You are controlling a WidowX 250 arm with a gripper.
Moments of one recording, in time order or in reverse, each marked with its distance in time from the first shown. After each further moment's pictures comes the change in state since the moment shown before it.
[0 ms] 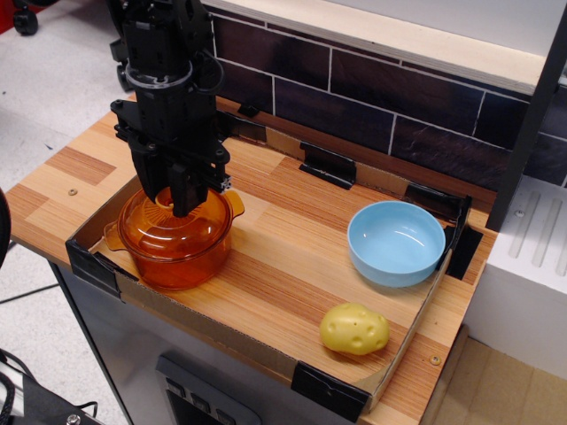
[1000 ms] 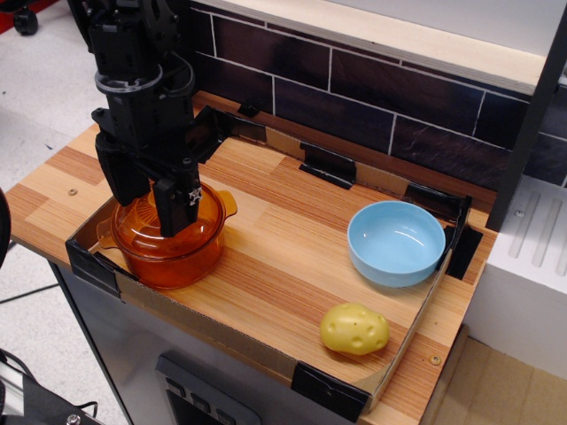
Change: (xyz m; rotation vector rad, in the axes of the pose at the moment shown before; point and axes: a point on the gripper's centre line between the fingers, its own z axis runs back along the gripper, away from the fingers) arm -0.018 0.005 0.001 -0.070 0.030 -0.102
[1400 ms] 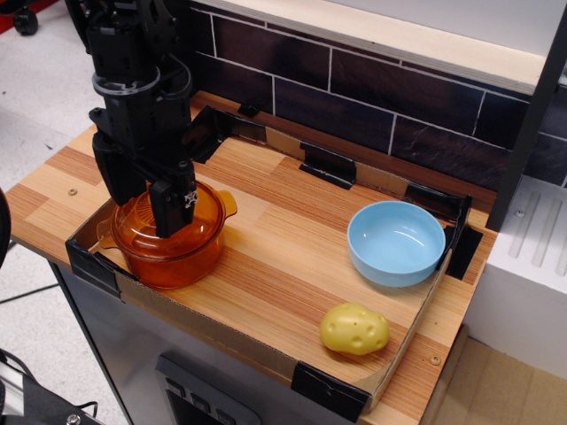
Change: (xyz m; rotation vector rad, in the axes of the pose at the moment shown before) arm -0.001 0.003 -0.001 0.027 -0.004 -0.016
